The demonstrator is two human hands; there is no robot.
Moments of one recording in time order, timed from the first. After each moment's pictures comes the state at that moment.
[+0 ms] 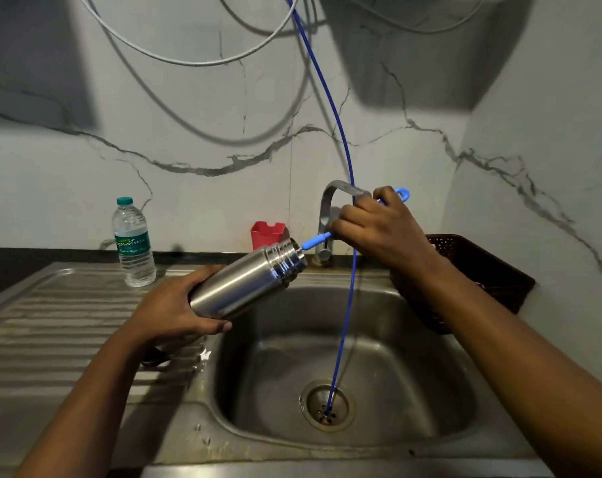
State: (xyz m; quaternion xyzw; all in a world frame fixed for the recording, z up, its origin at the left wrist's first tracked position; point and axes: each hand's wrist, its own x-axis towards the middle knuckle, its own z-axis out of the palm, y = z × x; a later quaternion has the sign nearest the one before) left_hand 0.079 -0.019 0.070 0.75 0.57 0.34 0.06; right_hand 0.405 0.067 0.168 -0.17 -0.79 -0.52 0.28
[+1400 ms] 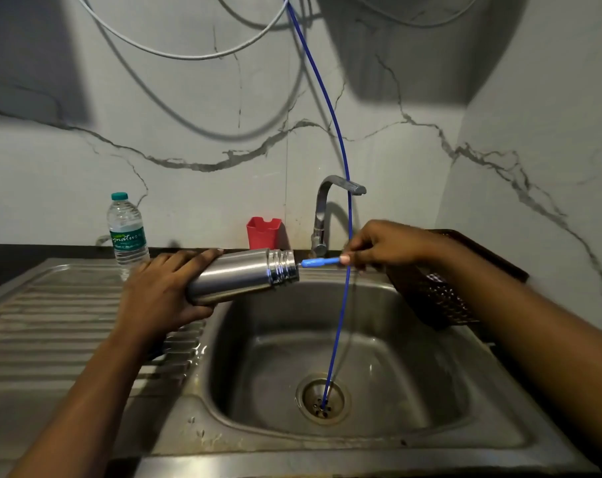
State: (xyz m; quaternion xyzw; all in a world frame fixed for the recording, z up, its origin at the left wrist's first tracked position) left_hand 0.085 -0.021 0.070 0.72 0.59 0.23 -0.27; right_hand 0.424 0.067 0.173 -0.41 -0.90 0.14 0.08
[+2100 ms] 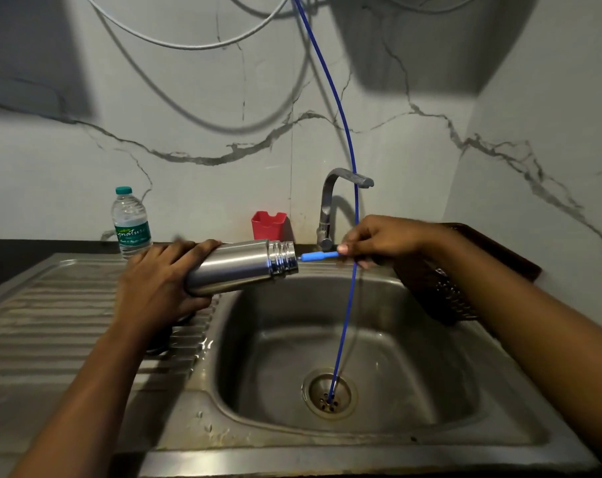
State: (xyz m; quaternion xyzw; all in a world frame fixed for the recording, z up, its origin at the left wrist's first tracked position) left_hand 0.079 -0.024 0.073 0.70 0.60 0.23 -0.30; right_hand 0.412 0.078 0.169 -0.40 -0.89 0.23 0.07
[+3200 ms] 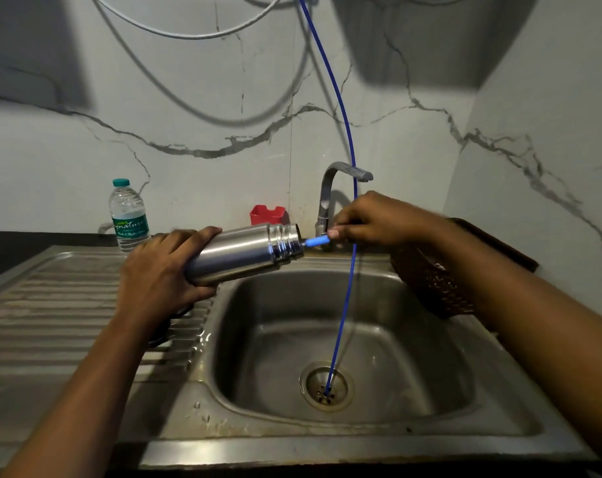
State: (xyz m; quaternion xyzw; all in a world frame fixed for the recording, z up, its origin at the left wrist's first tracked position) left_hand 0.089 -0.025 0.076 0.70 0.59 0.27 -0.28; right_hand 0.401 0.066 0.183 -0.32 -0.94 0.05 0.10
